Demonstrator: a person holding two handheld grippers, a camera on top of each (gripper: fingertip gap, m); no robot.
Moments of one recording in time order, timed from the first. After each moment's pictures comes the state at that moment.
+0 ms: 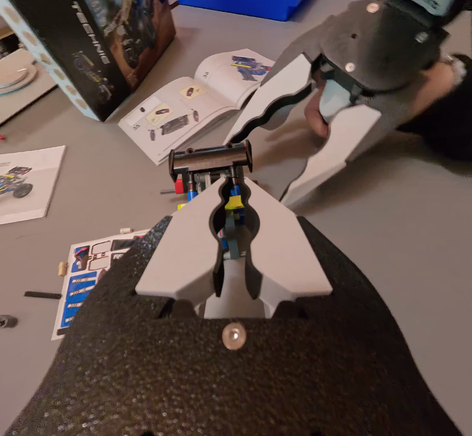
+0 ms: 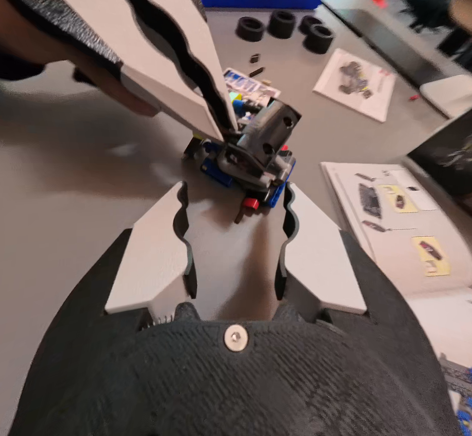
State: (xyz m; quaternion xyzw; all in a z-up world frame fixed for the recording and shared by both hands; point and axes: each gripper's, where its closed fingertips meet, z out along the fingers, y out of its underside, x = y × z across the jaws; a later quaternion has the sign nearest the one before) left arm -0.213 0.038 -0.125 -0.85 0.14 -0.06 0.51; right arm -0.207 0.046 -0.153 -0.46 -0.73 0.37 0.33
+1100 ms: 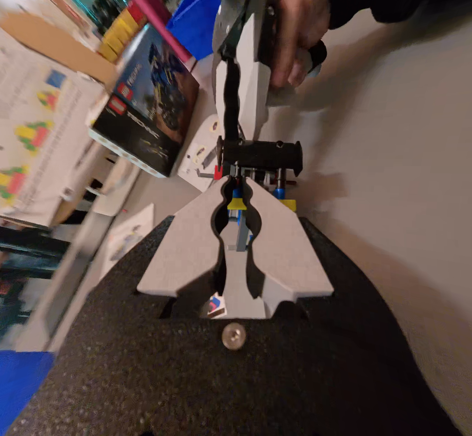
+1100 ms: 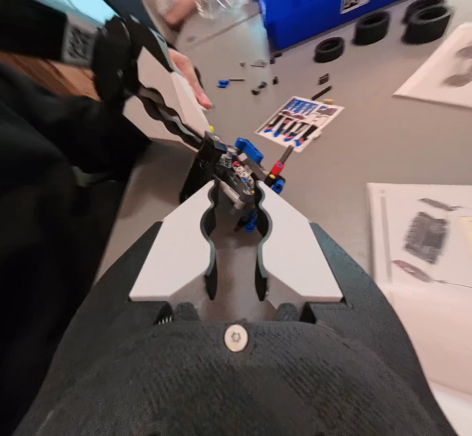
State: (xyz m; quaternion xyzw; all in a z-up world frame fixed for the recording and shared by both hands) left arm -0.212 0.031 -0.104 -0.77 0.30 0.14 0.54; right arm -0.205 0.053 -0.115 -0.42 -0.71 0.56 0.07
